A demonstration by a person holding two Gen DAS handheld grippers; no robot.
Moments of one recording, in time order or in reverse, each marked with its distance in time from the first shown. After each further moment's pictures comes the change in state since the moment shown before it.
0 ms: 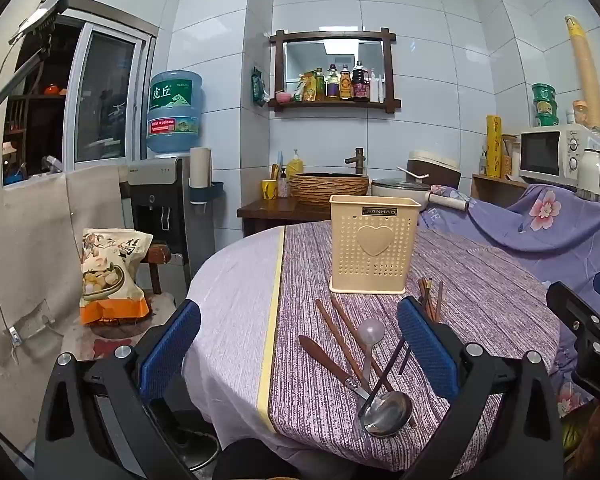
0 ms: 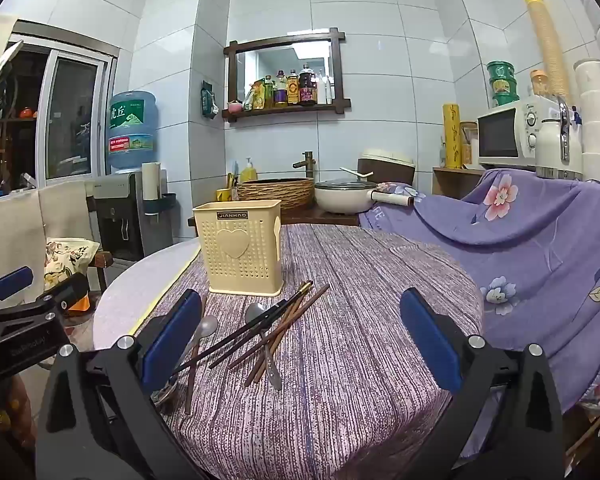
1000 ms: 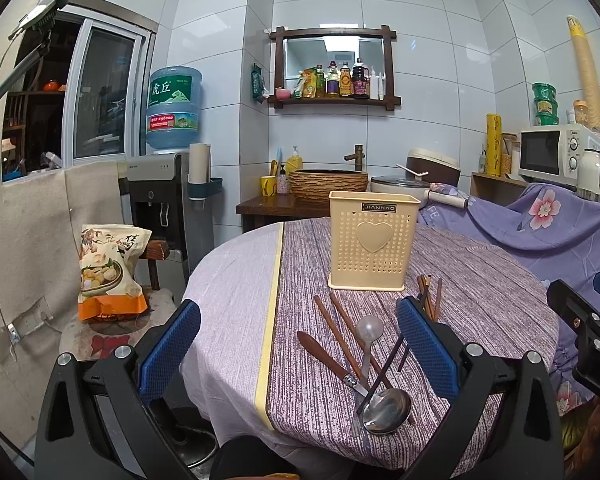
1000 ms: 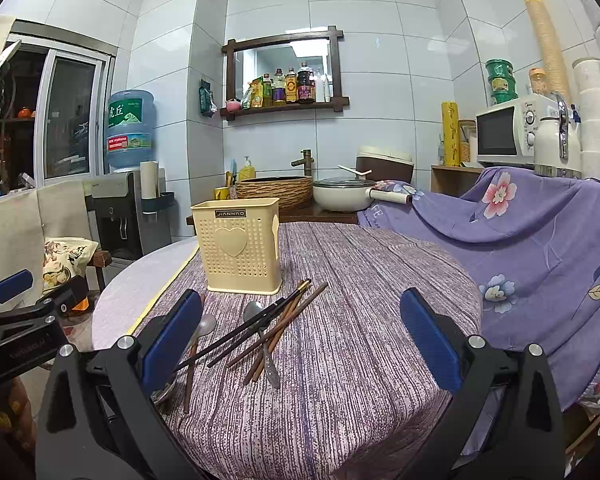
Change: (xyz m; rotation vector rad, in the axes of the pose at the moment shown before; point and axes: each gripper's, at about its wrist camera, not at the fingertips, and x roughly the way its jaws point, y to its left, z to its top) left arm 0.001 -0.001 0.001 -0.008 0.007 -0.002; right arm 0.002 0.000 0.000 0.004 0.005 0.000
